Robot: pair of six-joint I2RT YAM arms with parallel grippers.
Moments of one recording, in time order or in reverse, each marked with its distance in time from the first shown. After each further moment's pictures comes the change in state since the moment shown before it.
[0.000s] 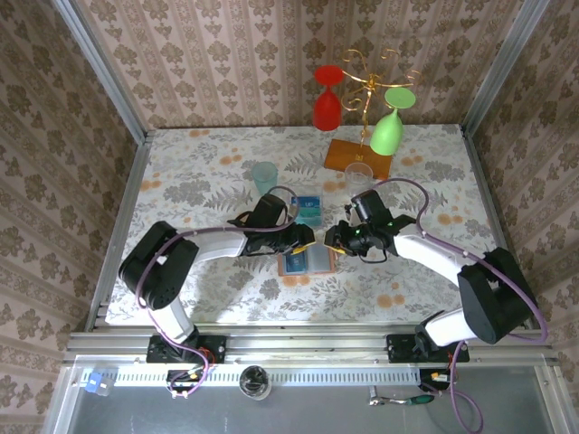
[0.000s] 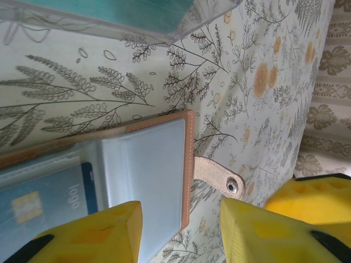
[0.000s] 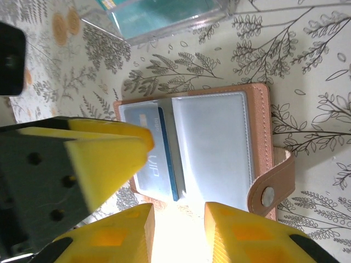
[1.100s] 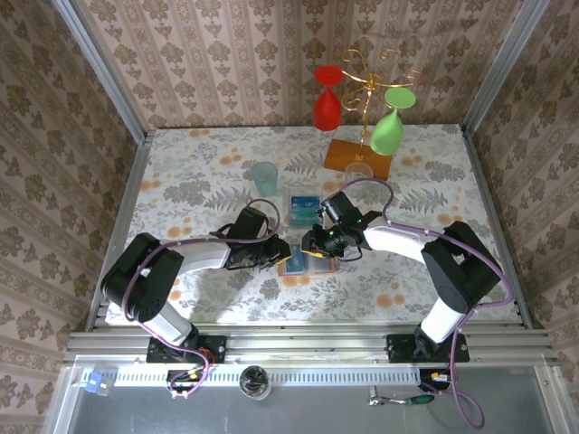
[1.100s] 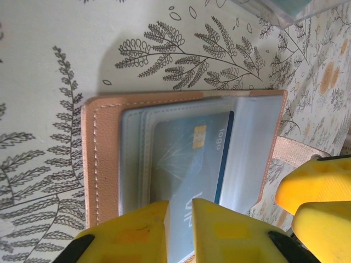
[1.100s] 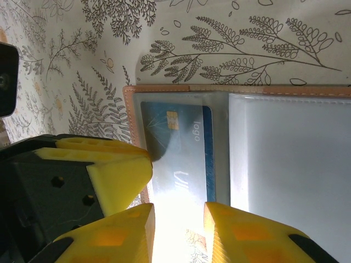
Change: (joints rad) left arm 0.077 -0.113 -0.185 -0.042 -0.039 0.053; right arm 0.130 0.232 0.134 0.061 -0.008 0.019
